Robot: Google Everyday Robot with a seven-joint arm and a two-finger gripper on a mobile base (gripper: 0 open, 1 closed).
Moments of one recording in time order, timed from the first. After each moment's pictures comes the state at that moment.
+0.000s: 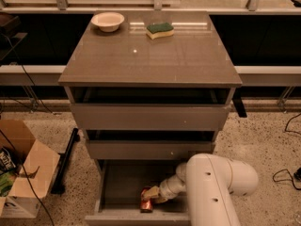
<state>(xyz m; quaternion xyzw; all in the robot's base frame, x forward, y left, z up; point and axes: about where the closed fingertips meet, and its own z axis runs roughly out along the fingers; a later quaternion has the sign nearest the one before) 0.530 -0.038 0.124 -0.03 -0.94 -0.34 0.08</state>
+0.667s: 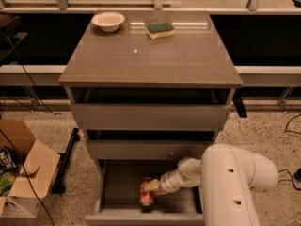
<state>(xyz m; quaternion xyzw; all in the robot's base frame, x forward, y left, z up) 0.550 -0.033 0.188 0.00 -0.94 -0.34 0.01</state>
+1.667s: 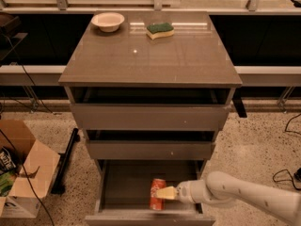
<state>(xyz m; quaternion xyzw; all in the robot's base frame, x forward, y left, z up) 0.483 -0.075 0.336 0.06 -0.91 -0.39 -0.13</state>
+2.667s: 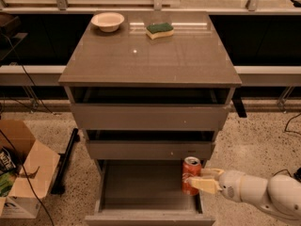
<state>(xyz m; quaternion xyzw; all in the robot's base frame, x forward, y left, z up) 0.464 -0.189 0.540 0.21 -0.84 -0.32 -0.38</state>
